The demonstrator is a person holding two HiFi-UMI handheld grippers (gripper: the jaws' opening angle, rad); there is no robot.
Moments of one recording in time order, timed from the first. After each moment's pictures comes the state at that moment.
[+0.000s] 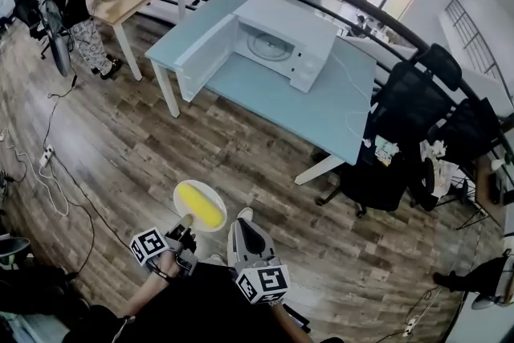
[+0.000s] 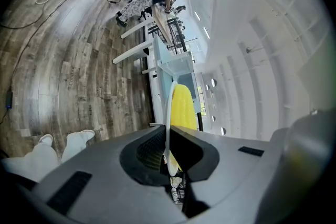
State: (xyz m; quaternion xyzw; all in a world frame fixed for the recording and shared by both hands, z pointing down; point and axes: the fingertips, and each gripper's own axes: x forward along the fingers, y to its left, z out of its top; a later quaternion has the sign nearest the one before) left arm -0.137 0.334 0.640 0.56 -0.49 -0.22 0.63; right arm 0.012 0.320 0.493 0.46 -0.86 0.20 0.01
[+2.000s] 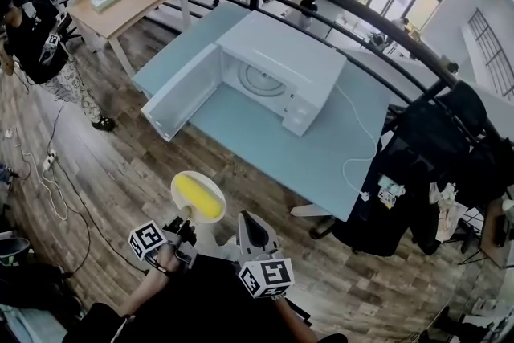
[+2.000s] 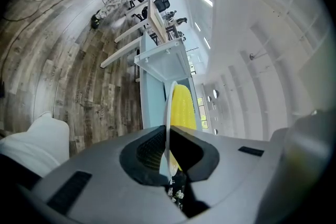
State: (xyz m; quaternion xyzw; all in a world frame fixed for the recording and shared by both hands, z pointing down) left arm -0.074 0.103 0.620 0.54 -0.53 -0.26 0.60; right arm 0.092 0.077 0.496 0.42 -0.88 0.21 0.00
